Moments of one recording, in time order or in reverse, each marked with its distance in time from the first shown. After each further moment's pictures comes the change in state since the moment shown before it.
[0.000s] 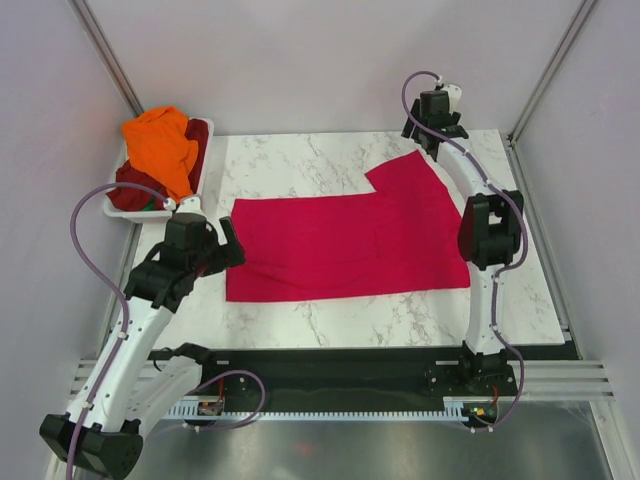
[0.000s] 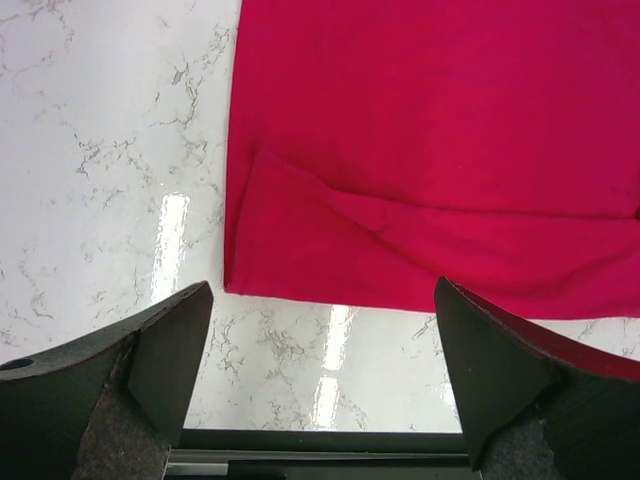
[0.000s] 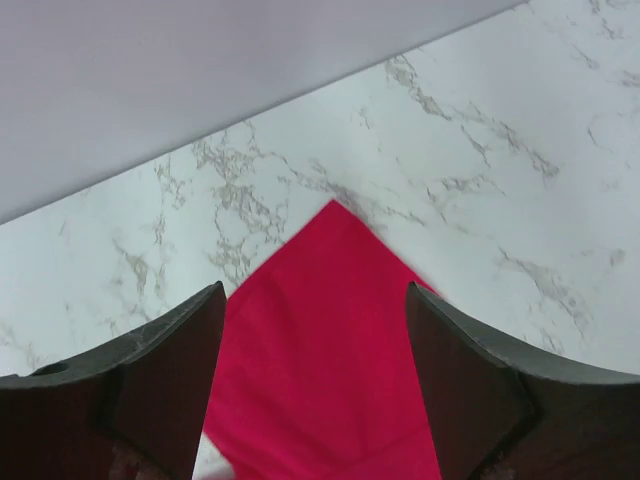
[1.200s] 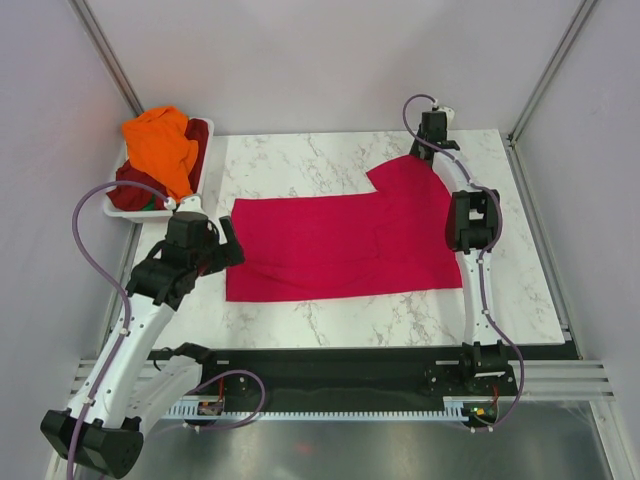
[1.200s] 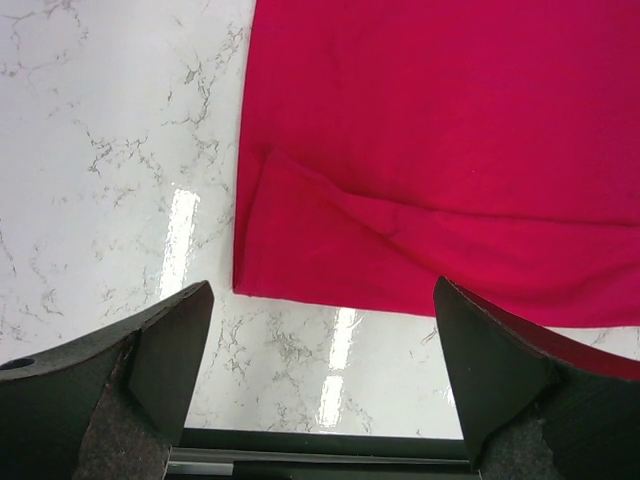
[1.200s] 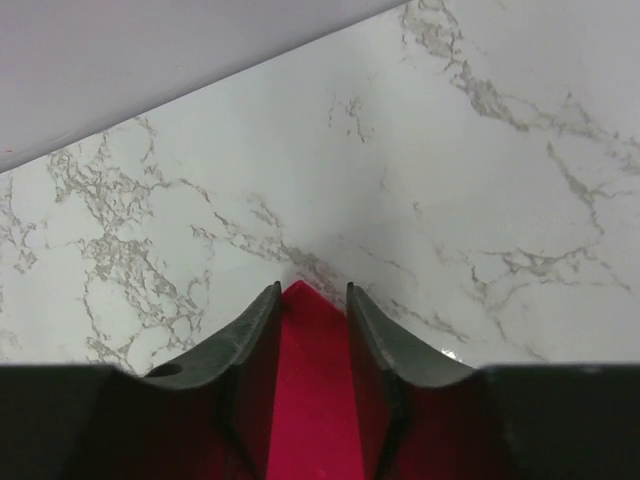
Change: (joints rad) left arm 0.000 0.017 0.000 0.000 -0.021 0.000; right arm -0.078 0.506 0.418 0.020 -0.104 -0.069
